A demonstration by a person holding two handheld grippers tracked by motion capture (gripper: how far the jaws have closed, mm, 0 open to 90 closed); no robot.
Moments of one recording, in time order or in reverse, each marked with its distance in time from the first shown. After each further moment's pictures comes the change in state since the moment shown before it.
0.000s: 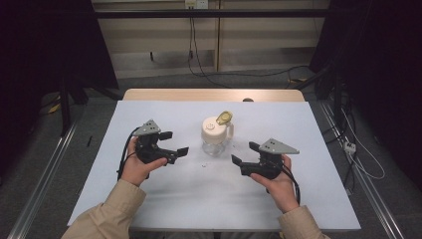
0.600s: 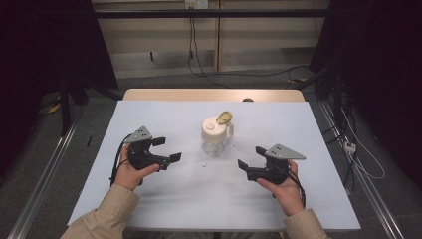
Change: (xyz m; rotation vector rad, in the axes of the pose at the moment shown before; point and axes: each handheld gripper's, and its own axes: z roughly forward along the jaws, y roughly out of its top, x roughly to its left) left arm 0.006 -0.020 -0.017 -0.001 0.015 -0.013; right arm -0.007 -0.015 -0.014 0.018 -0.025 0.004
